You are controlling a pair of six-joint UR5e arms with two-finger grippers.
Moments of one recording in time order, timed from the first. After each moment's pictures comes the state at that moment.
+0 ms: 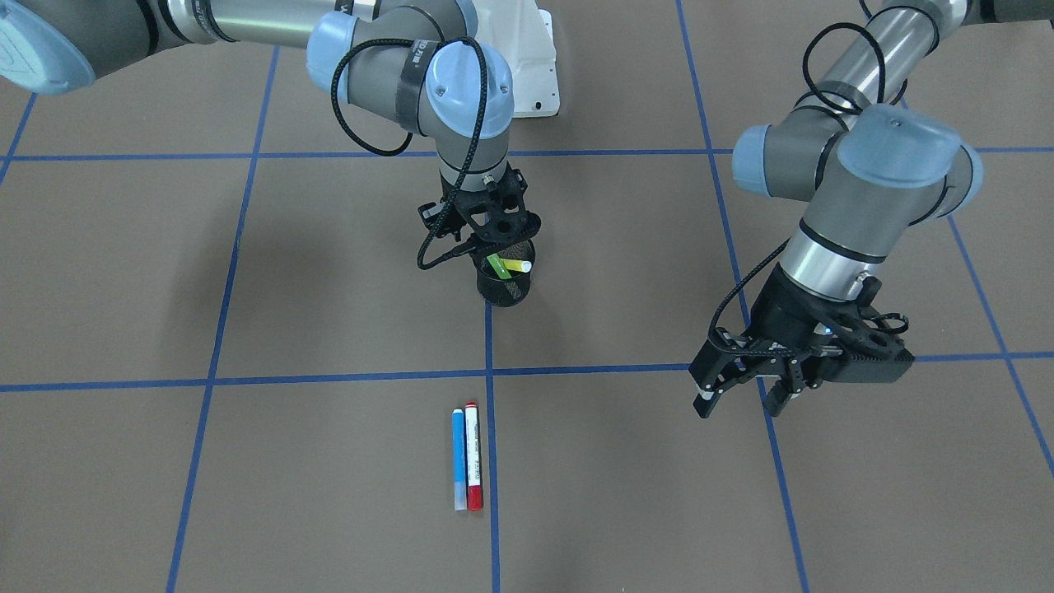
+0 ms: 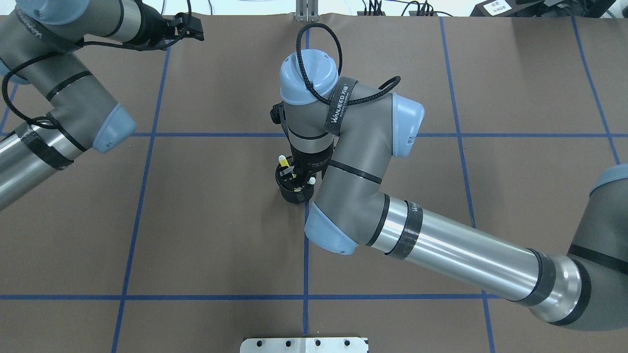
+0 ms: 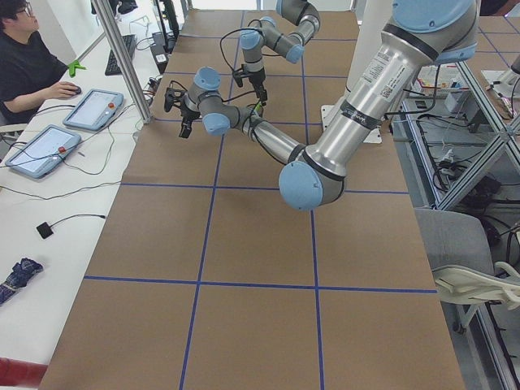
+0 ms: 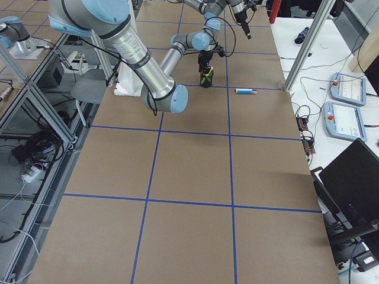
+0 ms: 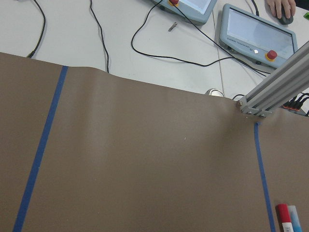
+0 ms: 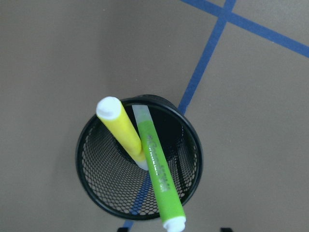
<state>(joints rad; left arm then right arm) -0.96 -2.18 -1.46 -2.19 -1.89 -1.18 0.56 -0.66 1.51 -1.82 2.06 0.71</state>
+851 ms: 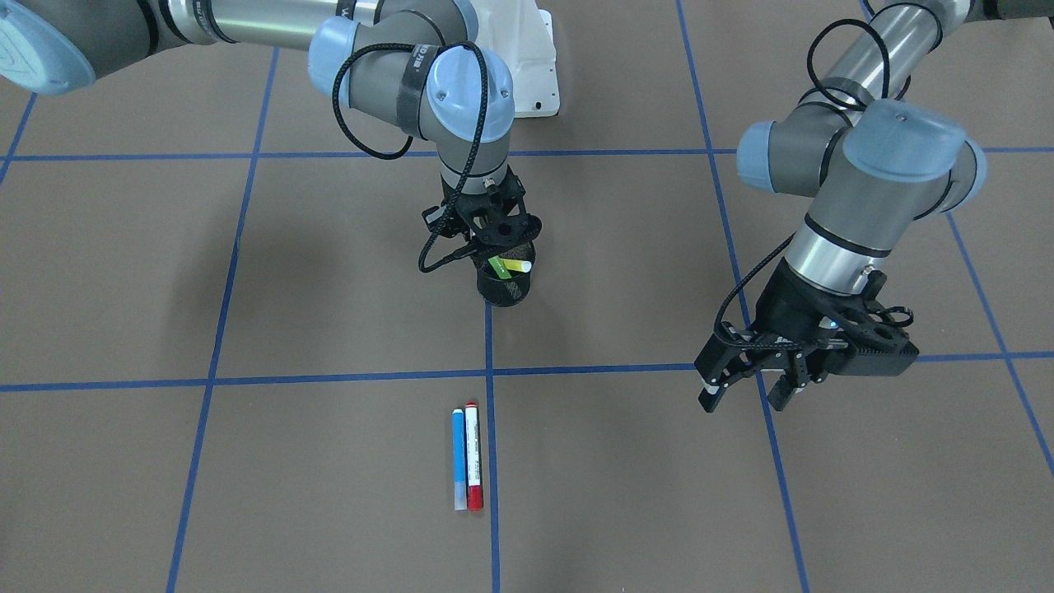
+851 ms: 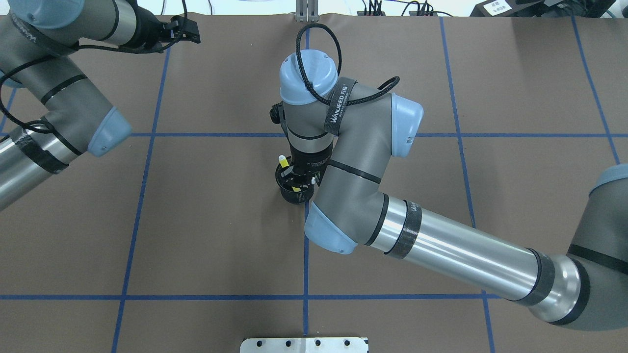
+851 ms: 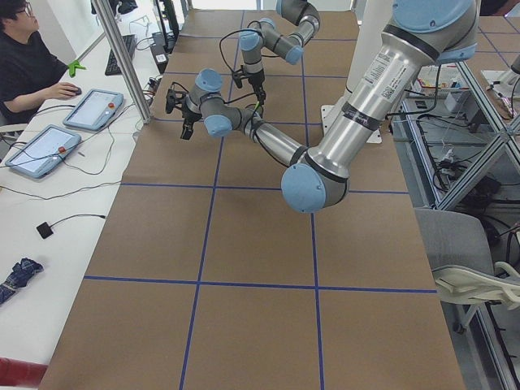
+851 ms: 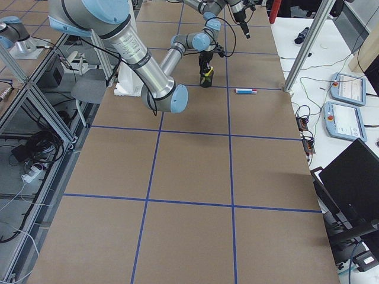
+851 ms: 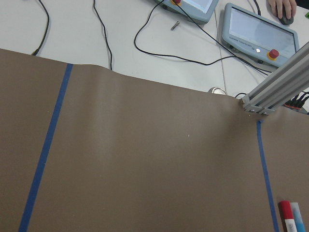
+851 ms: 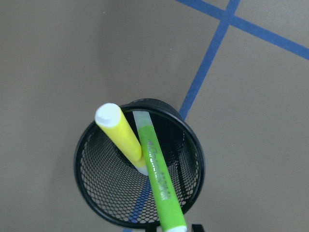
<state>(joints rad) -0.96 -2.16 -1.48 -2.19 -1.89 -1.18 0.56 -0.66 1.50 -1.82 2.06 0.71</state>
